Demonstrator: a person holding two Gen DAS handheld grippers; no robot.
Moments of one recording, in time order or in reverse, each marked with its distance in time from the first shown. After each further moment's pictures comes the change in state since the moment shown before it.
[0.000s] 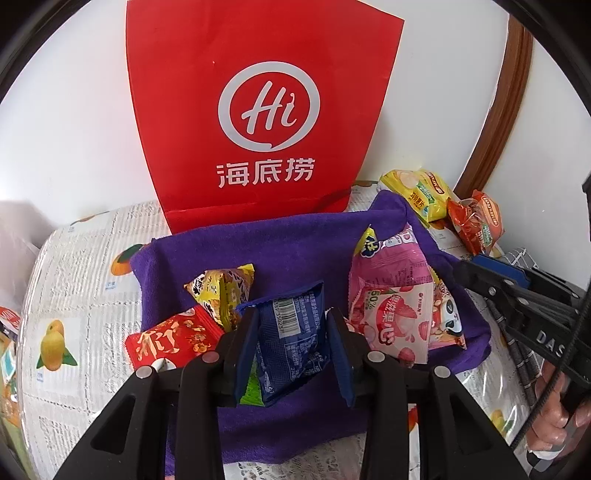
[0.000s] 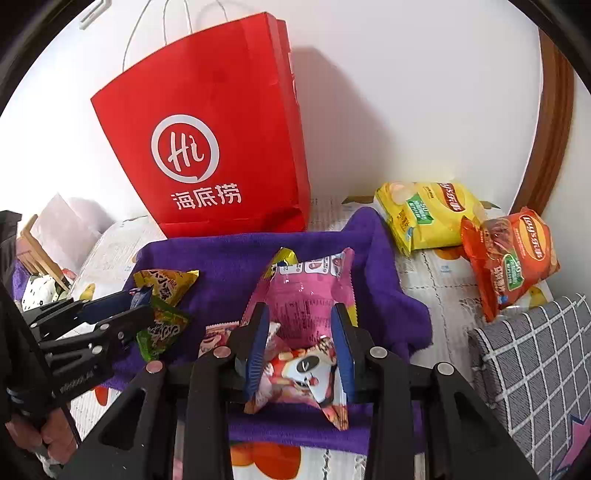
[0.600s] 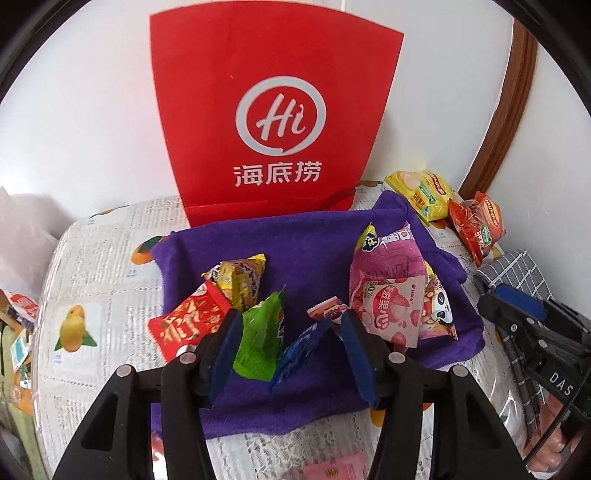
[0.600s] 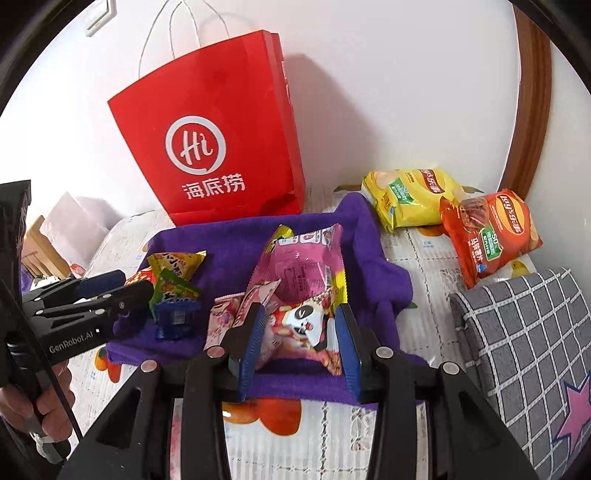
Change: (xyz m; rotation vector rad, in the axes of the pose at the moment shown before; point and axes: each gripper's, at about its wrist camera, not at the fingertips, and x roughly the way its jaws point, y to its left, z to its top) left arm -0.030 0.000 -0.004 -0.023 0.010 0.050; right arm -0.040 -0.001 -0.027 0.026 0.008 0.003
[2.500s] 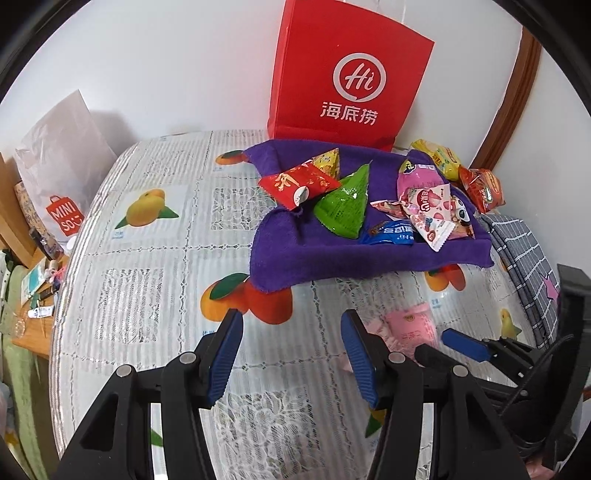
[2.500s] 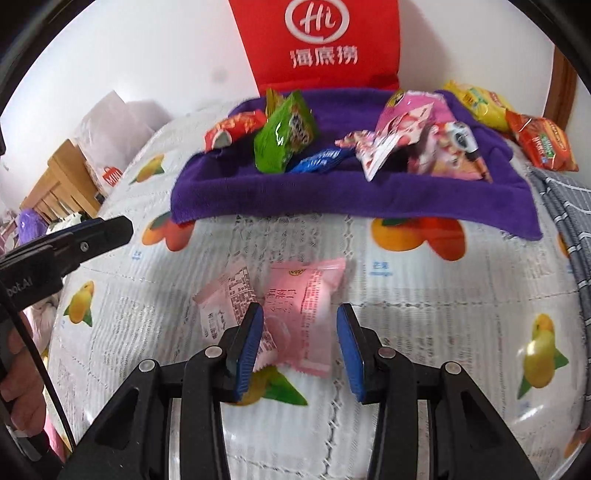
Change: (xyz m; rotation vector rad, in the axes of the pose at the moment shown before) left arm -0.062 0.086 -0.129 -0.084 0.034 -0.002; right arm 0.017 0.126 -0.133 -0.039 0.203 0.059
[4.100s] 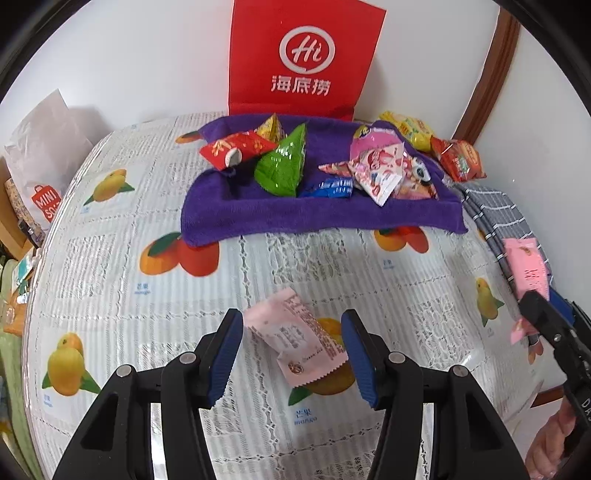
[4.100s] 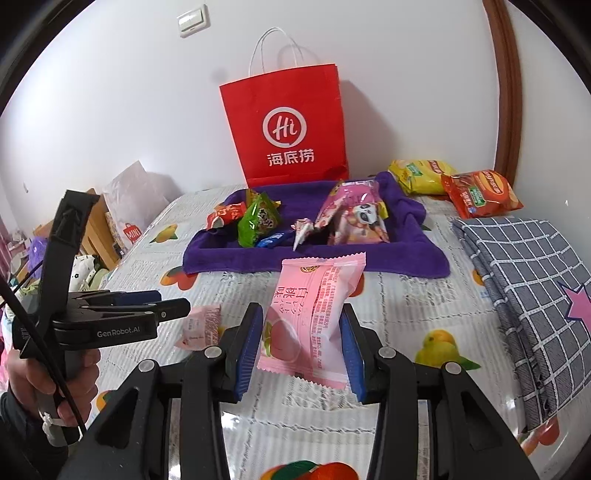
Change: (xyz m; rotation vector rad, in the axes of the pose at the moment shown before) left arm 0.000 -0.064 -0.036 0.029 0.046 -0.010; right arm -0.124 -0.064 -0.044 -0.022 -0.334 -0.004
